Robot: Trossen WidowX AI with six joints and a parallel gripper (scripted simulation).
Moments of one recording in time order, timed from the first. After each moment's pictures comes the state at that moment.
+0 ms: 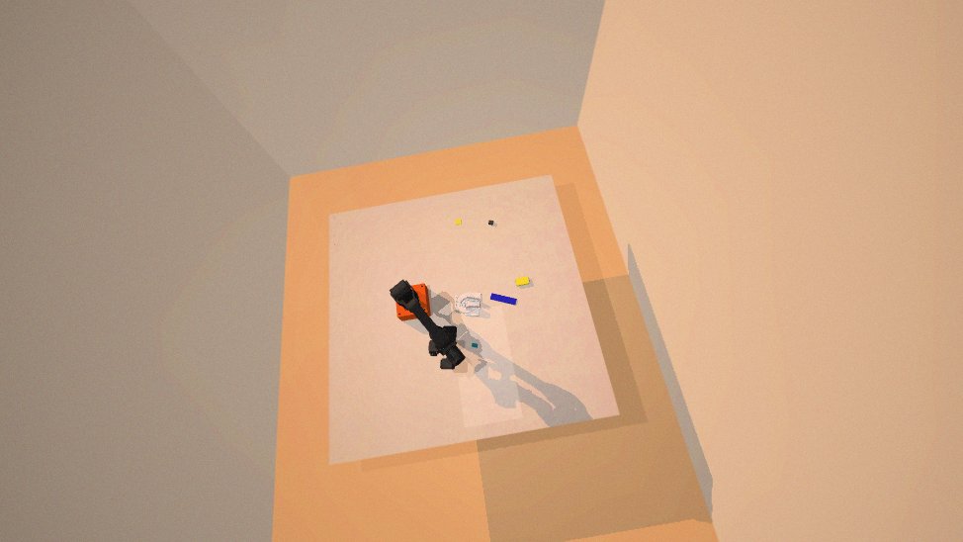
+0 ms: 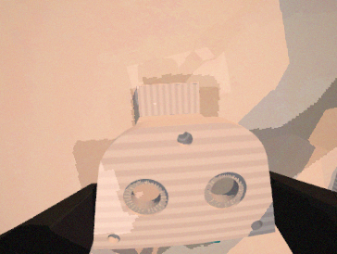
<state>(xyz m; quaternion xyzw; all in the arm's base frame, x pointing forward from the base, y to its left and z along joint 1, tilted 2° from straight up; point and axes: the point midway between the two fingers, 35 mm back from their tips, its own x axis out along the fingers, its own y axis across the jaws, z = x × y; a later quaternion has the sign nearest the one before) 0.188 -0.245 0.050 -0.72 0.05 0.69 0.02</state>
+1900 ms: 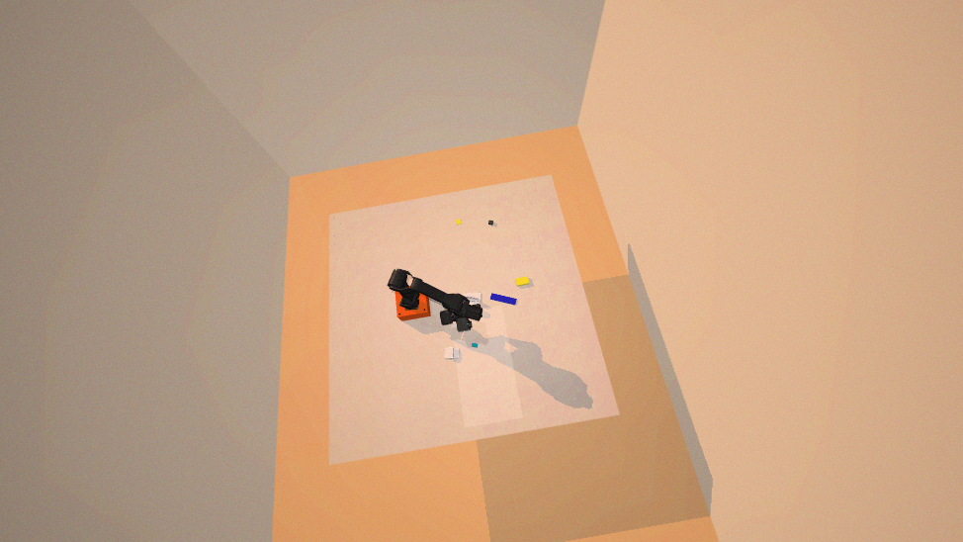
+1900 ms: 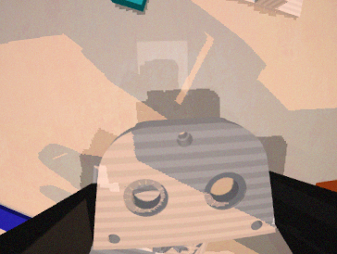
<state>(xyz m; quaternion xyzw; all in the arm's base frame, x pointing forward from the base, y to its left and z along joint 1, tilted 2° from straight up) 0.251 -0.101 0.054 -0.47 -0.51 0.47 -0.55</state>
